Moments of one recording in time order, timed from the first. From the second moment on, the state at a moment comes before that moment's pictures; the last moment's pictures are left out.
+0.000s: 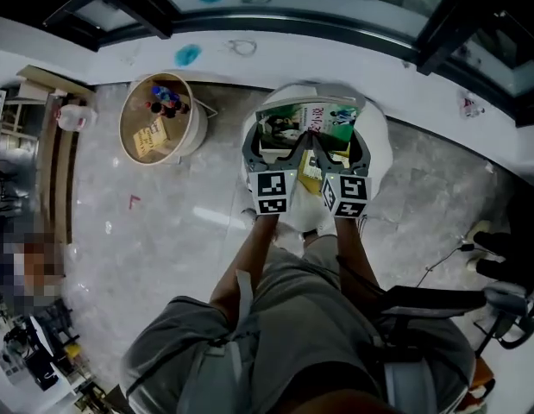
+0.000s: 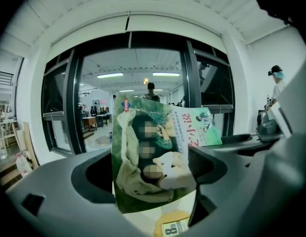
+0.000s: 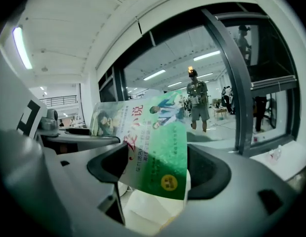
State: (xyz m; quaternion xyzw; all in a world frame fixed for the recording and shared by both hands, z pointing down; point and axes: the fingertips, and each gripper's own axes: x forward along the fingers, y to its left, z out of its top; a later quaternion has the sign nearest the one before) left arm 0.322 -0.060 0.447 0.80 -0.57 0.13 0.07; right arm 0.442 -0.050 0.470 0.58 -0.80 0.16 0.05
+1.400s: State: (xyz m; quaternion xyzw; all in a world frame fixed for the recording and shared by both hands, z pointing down) left arm -0.199 0.079 0.382 0.65 -0.76 0.01 0.09; right arm -0.085 0.023 0.385 0.36 -0.93 0.05 0.08
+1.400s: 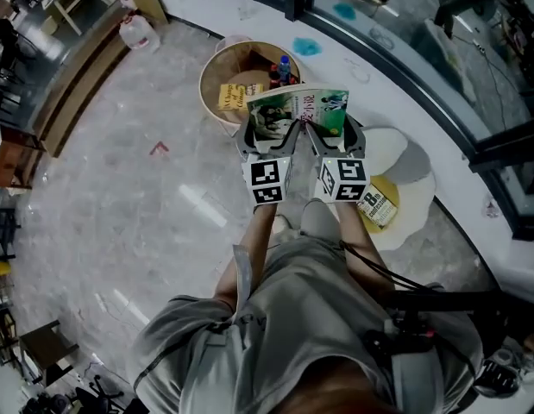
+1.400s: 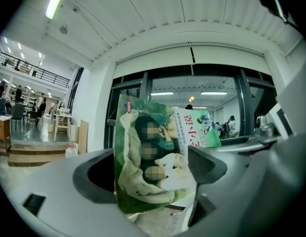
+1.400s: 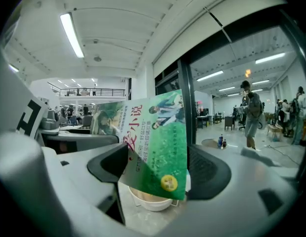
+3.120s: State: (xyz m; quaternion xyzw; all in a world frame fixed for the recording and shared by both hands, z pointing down) left arm -0.621 -0.174 0.409 0.58 -0.81 0.04 0.12; right arm -0.515 -0.247 0.414 0.28 -0.95 0.09 0.09
